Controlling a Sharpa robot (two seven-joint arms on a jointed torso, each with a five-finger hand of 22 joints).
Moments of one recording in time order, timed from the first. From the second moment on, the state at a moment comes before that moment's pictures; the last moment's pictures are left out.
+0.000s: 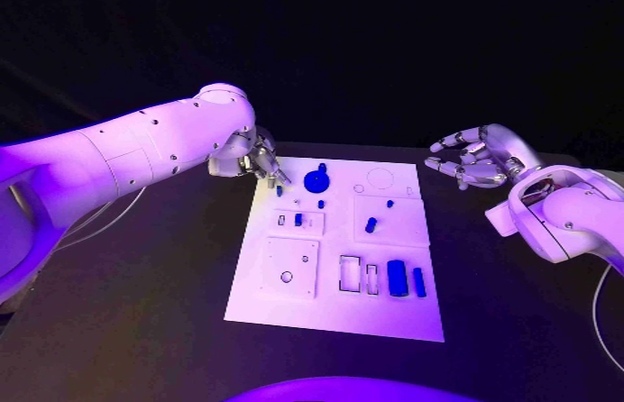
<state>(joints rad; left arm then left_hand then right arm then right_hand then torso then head) 1.41 -0.52 -0.06 0.98 -1.07 0.52 -0.53 1.07 -0.16 0.36 0.29 0.21 0.82 0.10 0.55 0.67 1.19 0.03 1.14 0.93 1.46 -0.04 1.56 1.31 0.08 1.42 0.05 1.39 1.22 1.29 -0.99 -0.12 1.60 -0.89 -0.57 0.02 1.33 -0.15 0.23 0.27 0.23 0.88 0.16 0.17 0.35 1.47 0.08 1.54 1.31 1.39 0.00 0.81 0.45 0.01 1.47 0.10 1.55 1.31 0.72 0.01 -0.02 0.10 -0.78</state>
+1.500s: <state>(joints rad) 1.39 -0.52 -0.07 0.99 -1.02 0.48 -0.53 1.26 -0.14 0.67 0.26 0.21 0.81 0.09 0.67 0.71 1.20 0.01 1.15 0.92 1.47 -0.05 1.56 1.31 0.08 1.43 0.04 1.40 1.24 1.29 -0.99 -0.12 1.60 -0.89 -0.57 0.02 1.33 -0.15 0.23 0.27 0.23 0.88 0.16 0.17 0.35 1.47 0.08 1.54 1.31 1.39 0.00 0.81 0.45 0.01 1.47 0.10 1.55 1.31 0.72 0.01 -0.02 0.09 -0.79</state>
